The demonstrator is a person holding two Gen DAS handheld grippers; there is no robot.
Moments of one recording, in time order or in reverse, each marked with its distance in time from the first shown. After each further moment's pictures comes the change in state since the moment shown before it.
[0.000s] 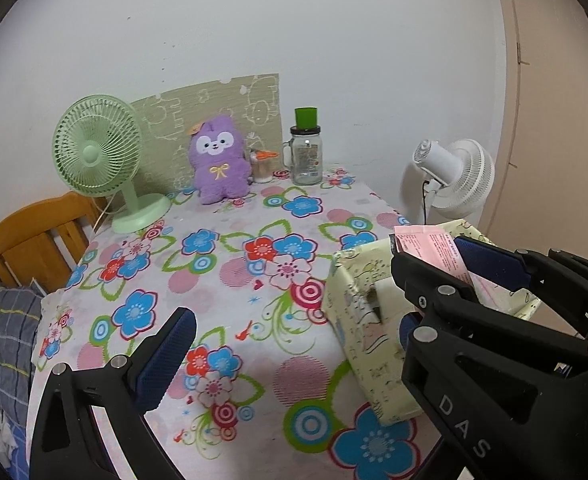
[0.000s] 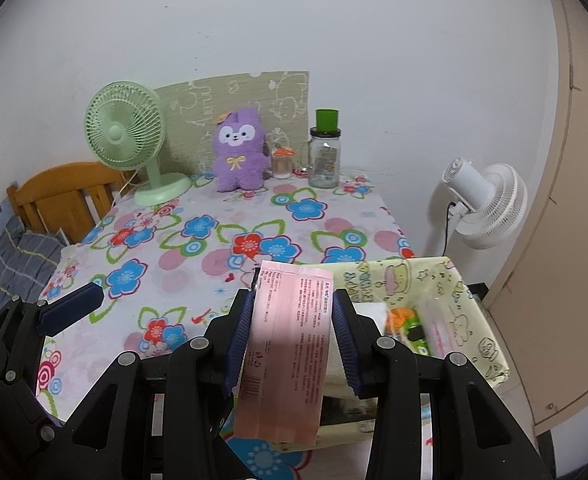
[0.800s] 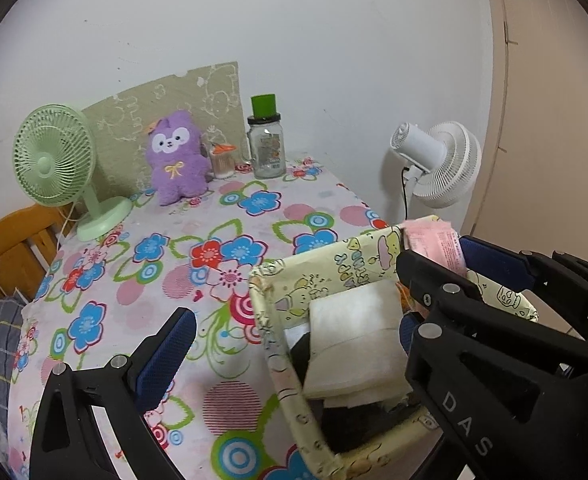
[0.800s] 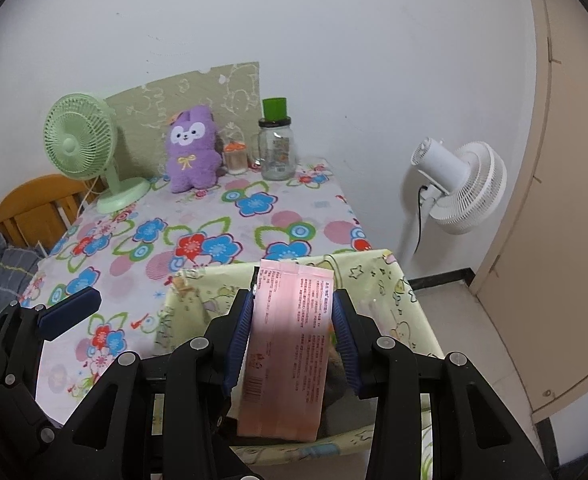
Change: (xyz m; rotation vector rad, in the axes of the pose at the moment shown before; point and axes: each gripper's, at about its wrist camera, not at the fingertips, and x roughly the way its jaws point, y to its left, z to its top) left arm 0.046 -0.063 0.016 0.039 0.051 -0.031; right arm 0.028 -0.074 -0.002 0.065 0.028 -0.045
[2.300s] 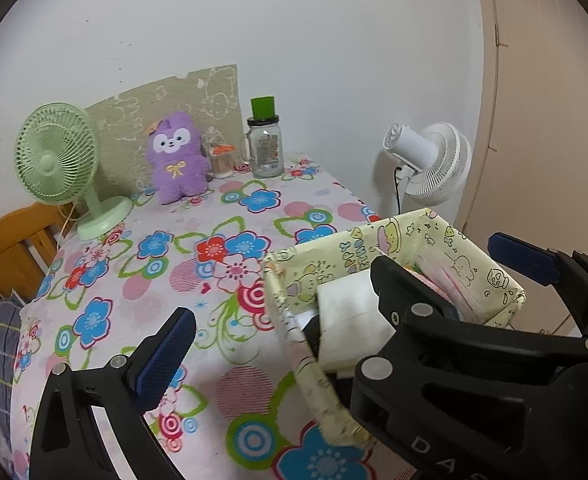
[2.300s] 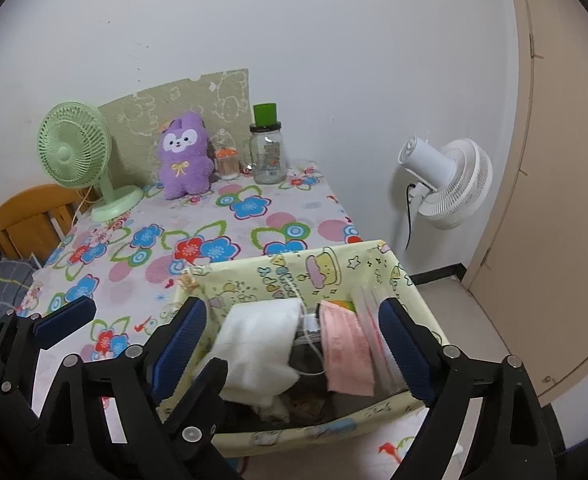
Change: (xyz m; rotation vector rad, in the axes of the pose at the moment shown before) left arm -0.026 0.019 -0.010 0.000 -0.020 -0.030; right arm -0.018 0.015 -0.009 0.037 -0.035 -0.040
